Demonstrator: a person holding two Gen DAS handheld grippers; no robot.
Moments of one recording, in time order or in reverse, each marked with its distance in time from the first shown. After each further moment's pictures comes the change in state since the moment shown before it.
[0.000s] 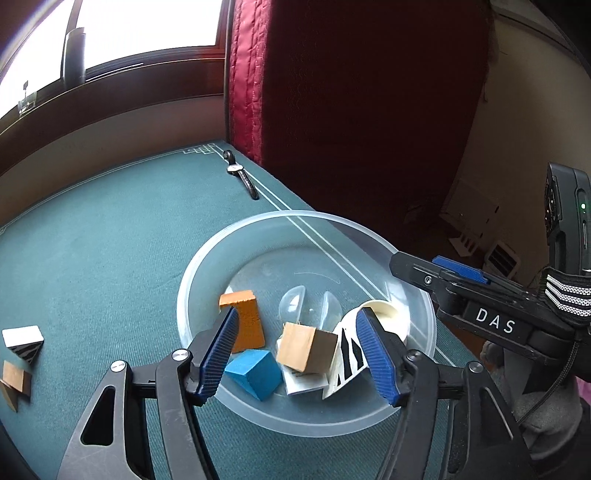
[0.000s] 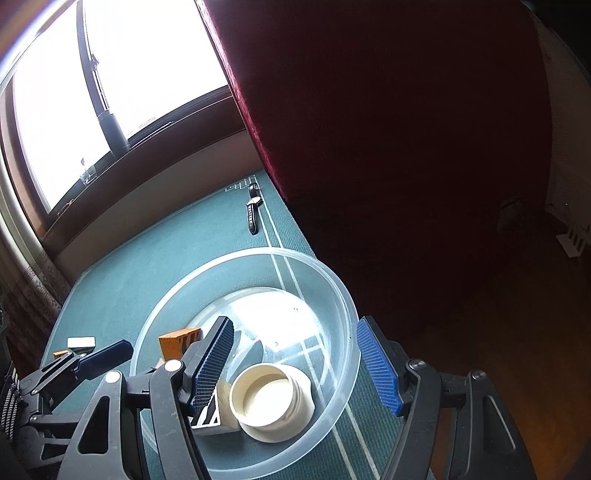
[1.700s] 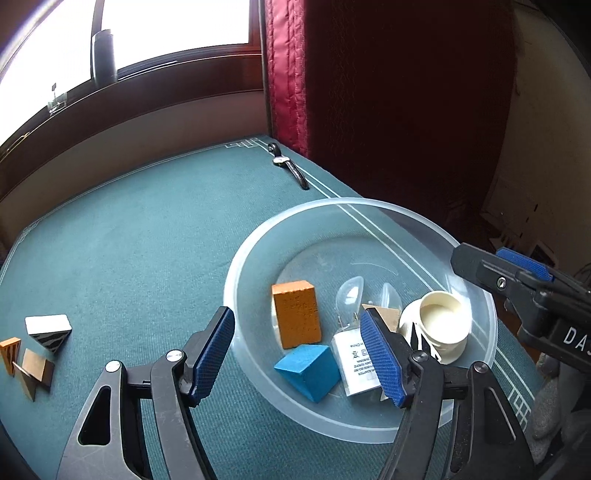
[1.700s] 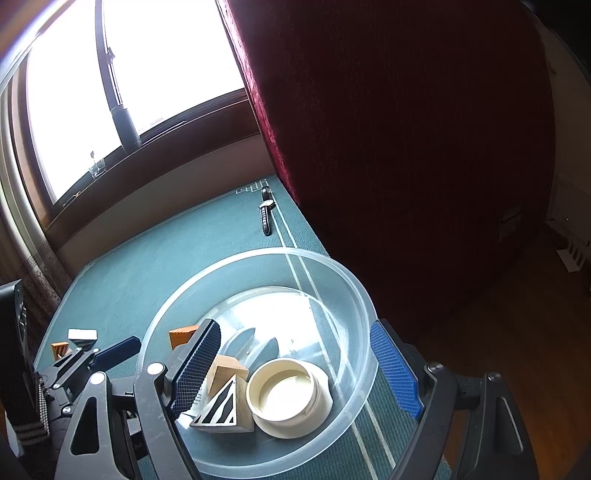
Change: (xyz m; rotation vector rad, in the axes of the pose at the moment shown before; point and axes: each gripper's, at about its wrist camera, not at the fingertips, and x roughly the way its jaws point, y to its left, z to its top) left arm 0.002 0.014 -0.018 -0.017 -0.015 0.173; right arm -0.007 0.016 -0.010 -0.055 -0.038 0.004
